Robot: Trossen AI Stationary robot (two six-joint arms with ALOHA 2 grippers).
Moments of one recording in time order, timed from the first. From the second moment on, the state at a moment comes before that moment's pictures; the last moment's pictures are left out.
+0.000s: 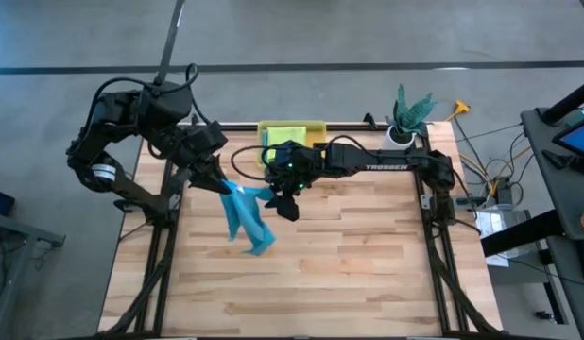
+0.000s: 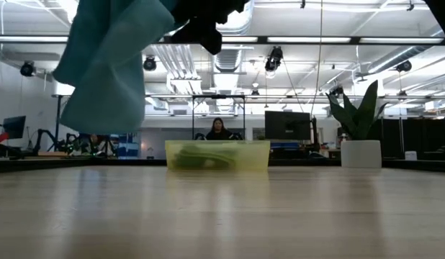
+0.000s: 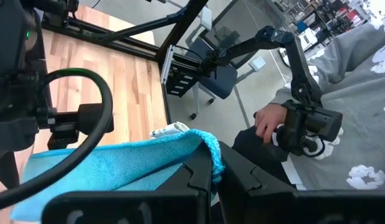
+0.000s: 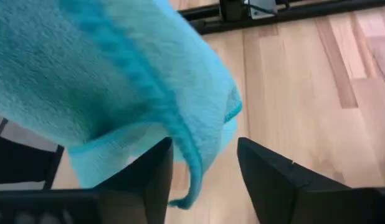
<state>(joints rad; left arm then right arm) 0.07 1.43 2.23 -1.33 0.60 -0.34 -0.06 1.97 1.87 -0.62 -0.31 0.10</state>
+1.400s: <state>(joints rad) 0.08 1.44 2.22 -1.43 0.00 -0.29 -0.02 1.51 1.89 -1.17 0.15 0.20</state>
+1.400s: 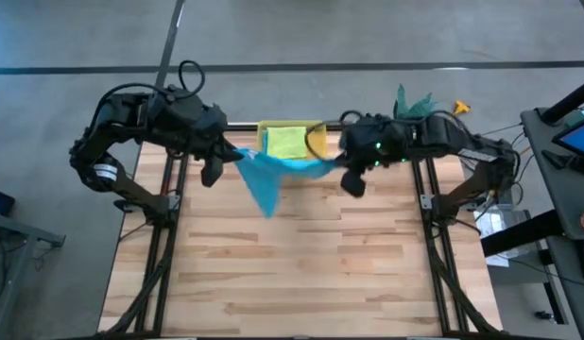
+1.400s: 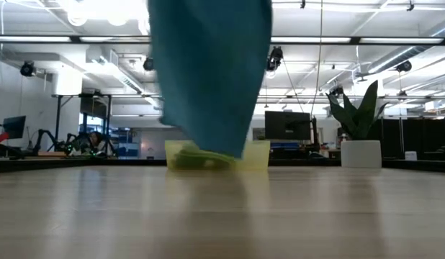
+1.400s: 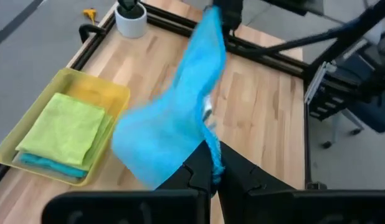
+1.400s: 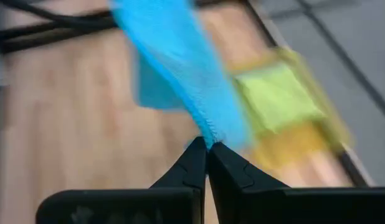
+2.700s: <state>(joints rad) -0.03 1.50 1.77 -1.38 -0.09 -0.12 0.12 1.46 1.61 -1.22 0.40 0.34</state>
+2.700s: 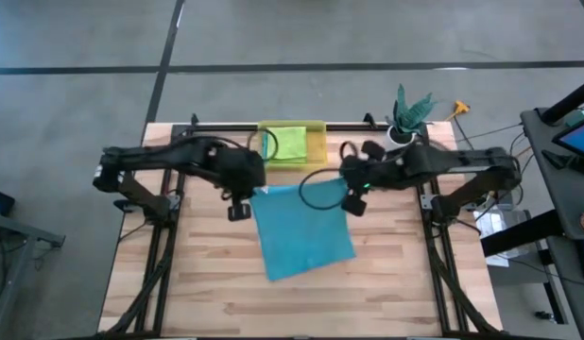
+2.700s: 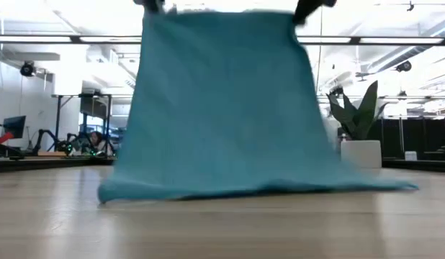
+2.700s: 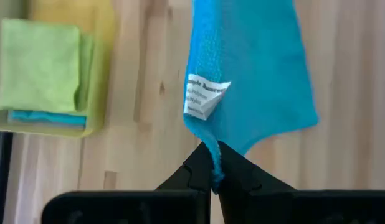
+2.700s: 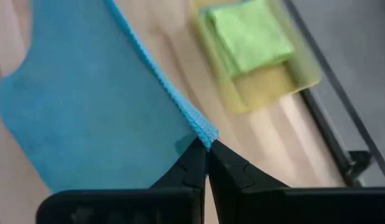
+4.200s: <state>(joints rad) 0.12 1.42 1.15 -0.80 0.15 -0.28 0.05 1.45 1.09 -0.90 0.16 0.57</state>
